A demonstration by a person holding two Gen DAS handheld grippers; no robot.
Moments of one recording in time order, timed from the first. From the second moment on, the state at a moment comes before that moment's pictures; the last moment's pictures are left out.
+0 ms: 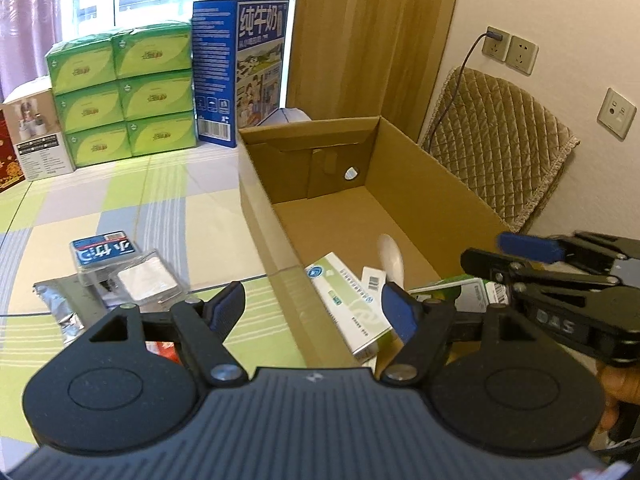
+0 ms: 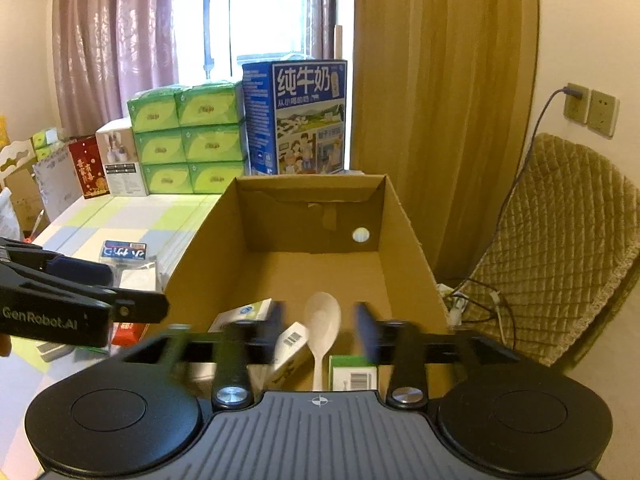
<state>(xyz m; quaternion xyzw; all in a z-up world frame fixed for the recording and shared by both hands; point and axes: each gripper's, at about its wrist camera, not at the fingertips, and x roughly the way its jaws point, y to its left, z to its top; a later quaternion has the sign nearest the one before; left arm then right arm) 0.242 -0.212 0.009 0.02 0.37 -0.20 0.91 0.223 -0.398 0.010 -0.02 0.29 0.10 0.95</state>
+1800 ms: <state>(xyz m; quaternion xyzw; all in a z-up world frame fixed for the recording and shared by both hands) 0.109 0.030 0.060 0.04 0.35 -0.06 0.94 0.081 -0.226 0.041 -0.08 0.26 0.26 0.93</state>
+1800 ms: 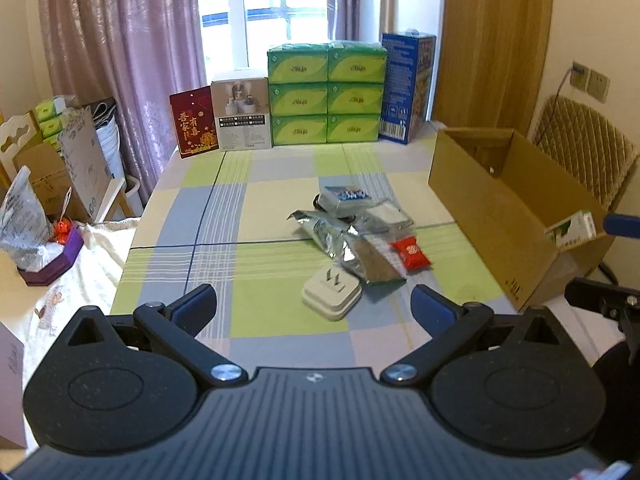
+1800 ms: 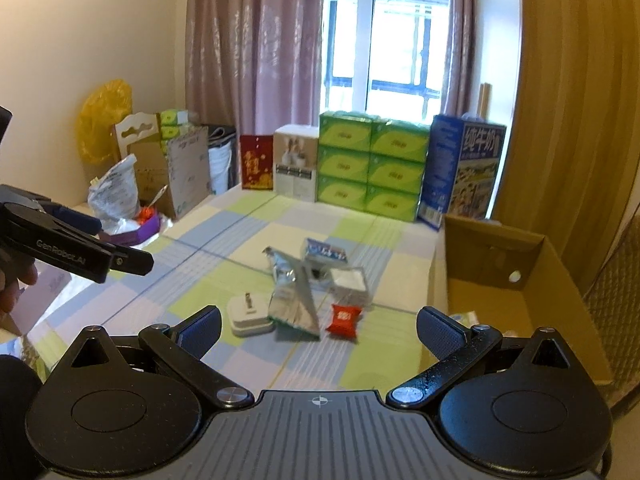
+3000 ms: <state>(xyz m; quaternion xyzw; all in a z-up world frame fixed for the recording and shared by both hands) 0.232 0.016 -0.085 0.14 0.37 -0.18 0.90 0.232 -0.185 -0.084 -0.07 0.35 0.22 0.91</state>
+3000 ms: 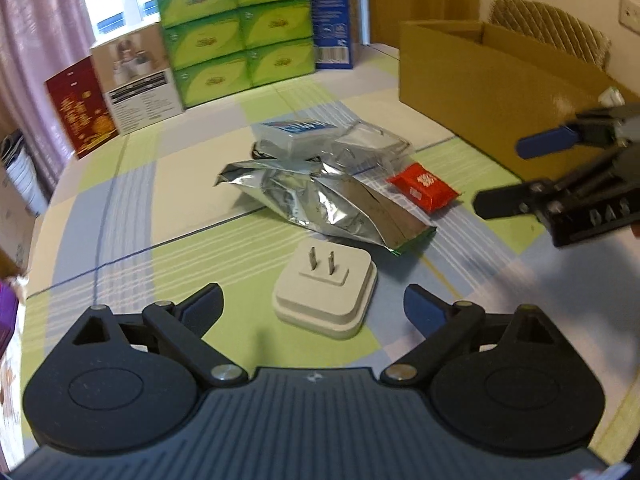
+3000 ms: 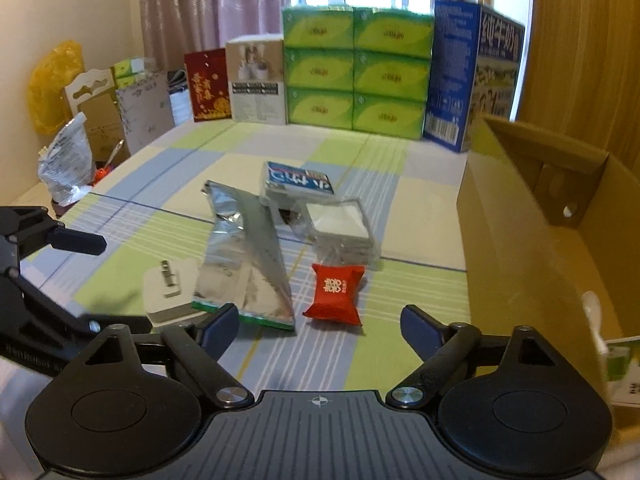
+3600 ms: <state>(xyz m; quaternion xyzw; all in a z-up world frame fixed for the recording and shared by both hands) 0.275 0.019 -0.116 0.10 0.40 -0.20 0.89 0.304 -0.172 -0.123 -0.05 0.40 0.18 0.90</state>
